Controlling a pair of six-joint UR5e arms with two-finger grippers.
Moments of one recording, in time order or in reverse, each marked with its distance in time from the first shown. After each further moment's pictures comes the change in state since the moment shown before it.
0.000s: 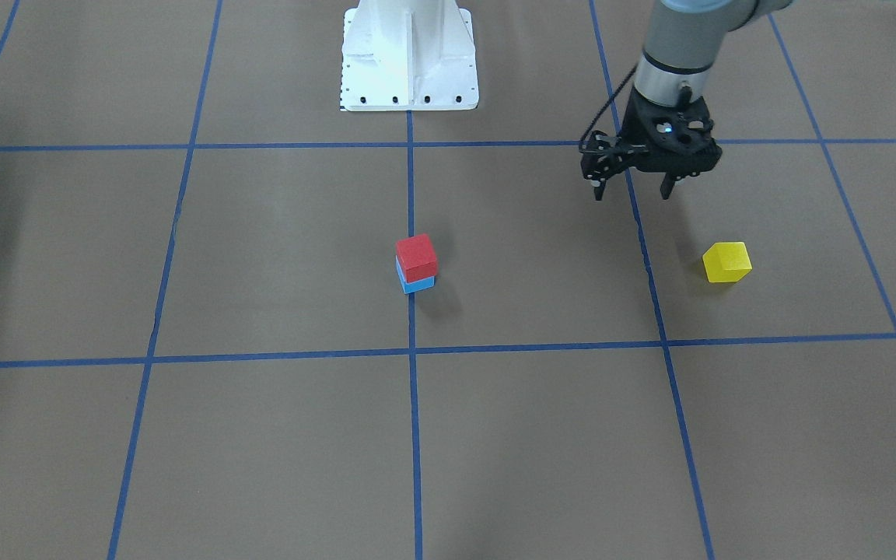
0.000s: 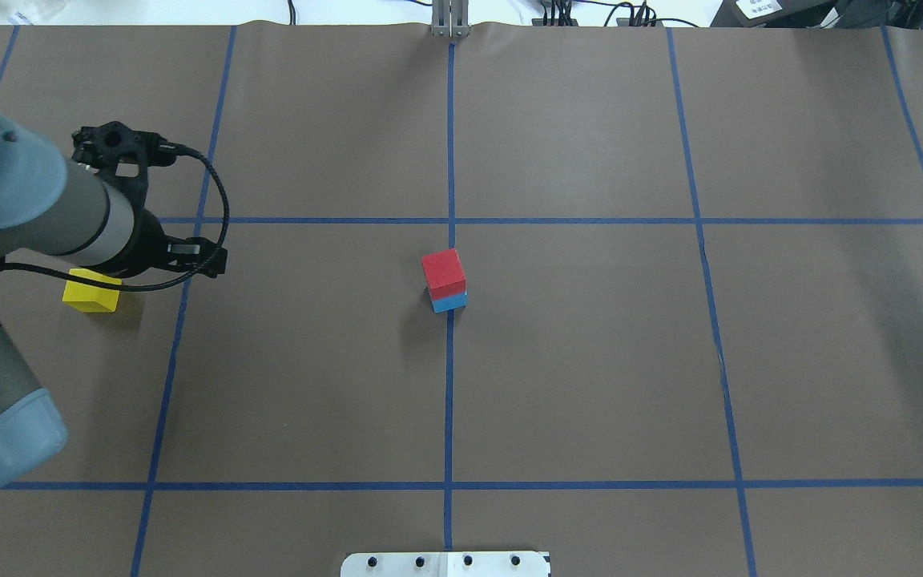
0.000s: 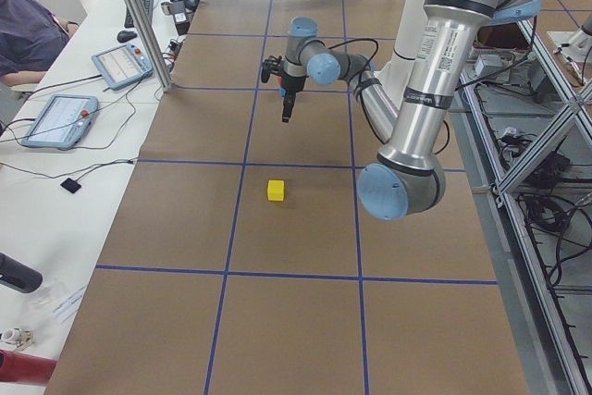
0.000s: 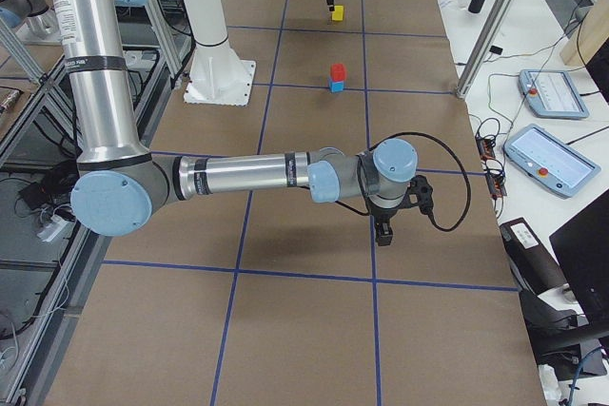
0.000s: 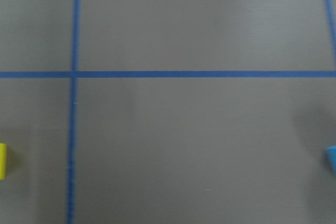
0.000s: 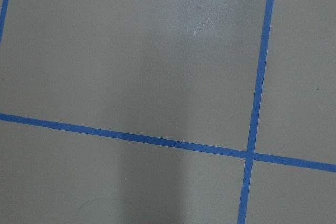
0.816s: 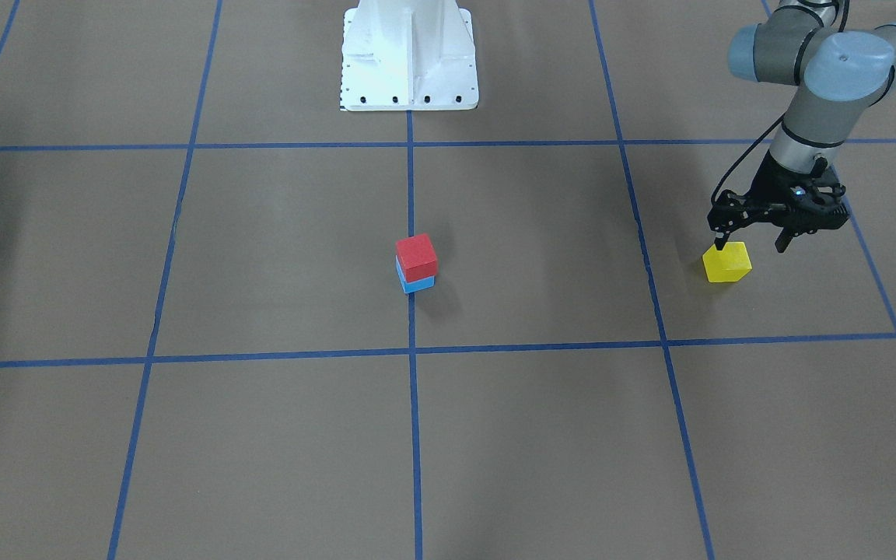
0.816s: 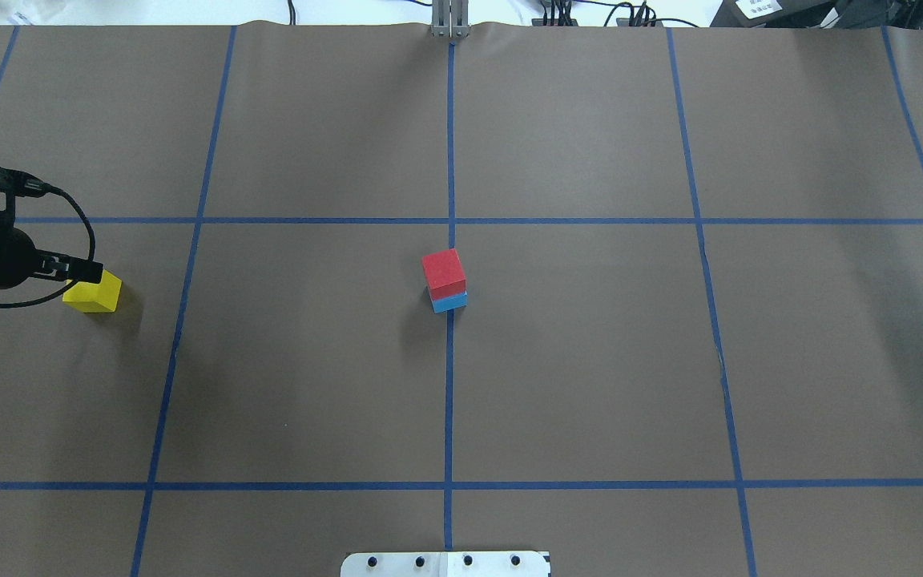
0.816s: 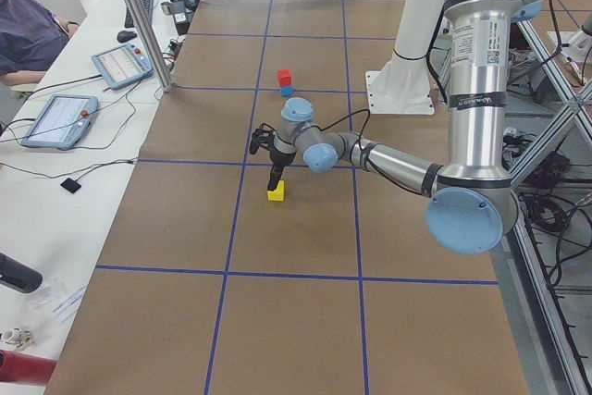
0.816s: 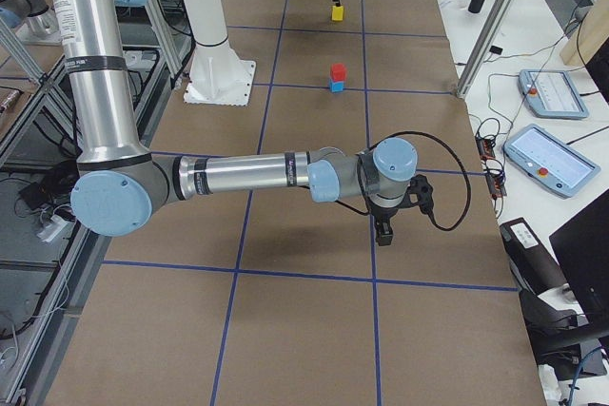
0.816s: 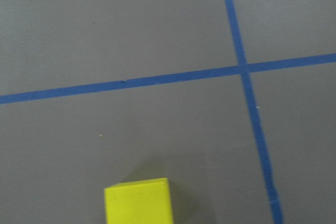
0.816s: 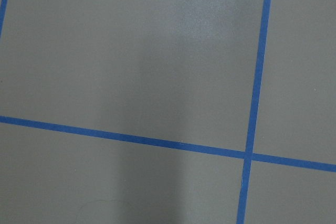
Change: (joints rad) left arm -0.113 0.238 0.273 -0.501 -0.006 0.146; right arm 0.000 0.001 0.001 0.000 -0.004 0.002
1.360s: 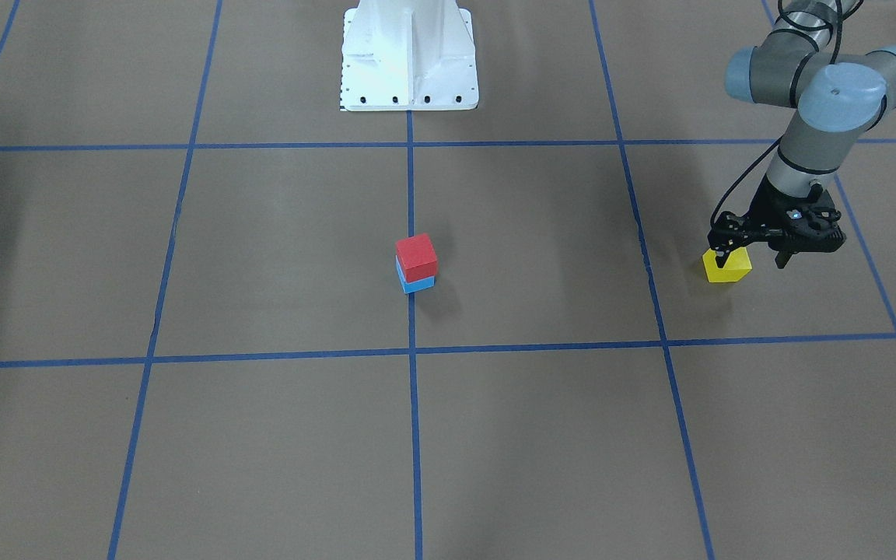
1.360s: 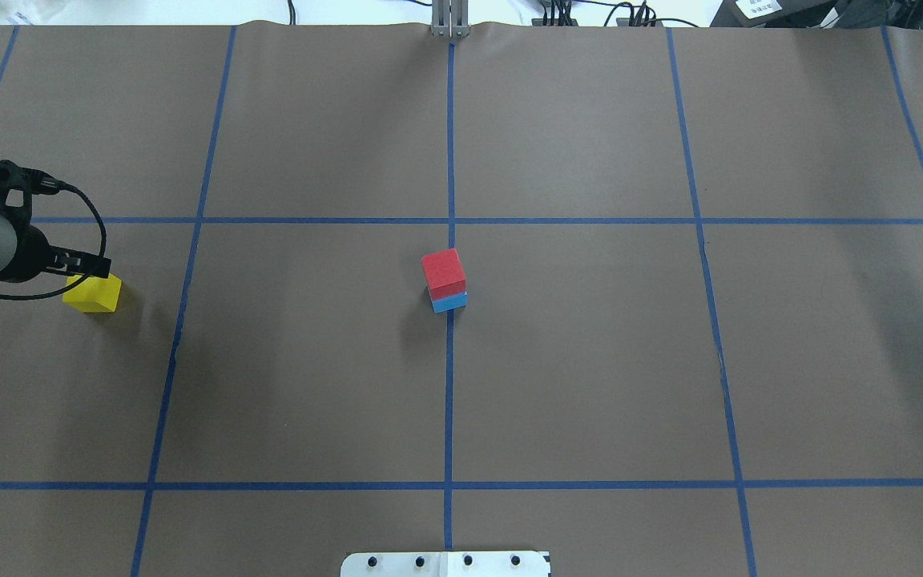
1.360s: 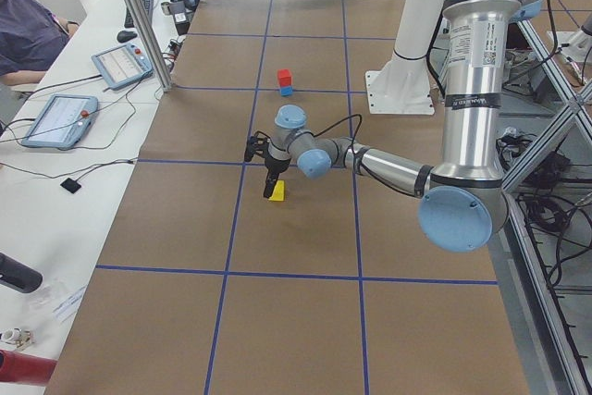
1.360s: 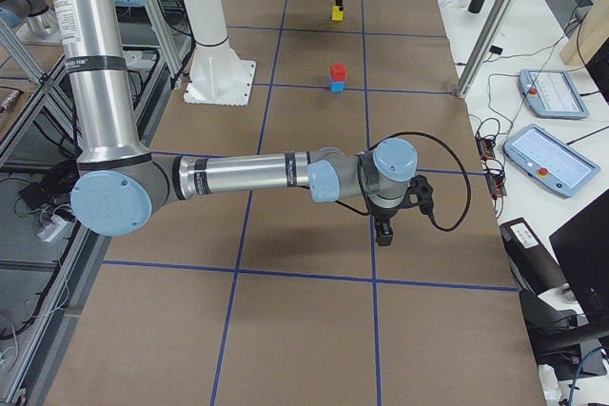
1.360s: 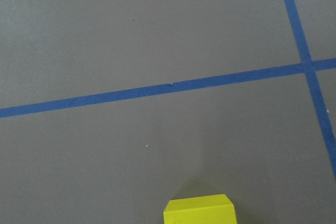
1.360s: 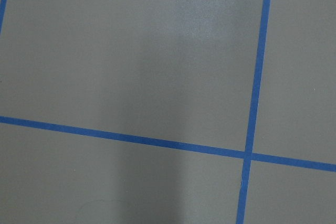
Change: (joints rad) left arm 0.001 -0.047 0.079 -0.004 0.001 -0.003; right arm 0.000 -0.001 -0.002 0.000 -0.002 0.000
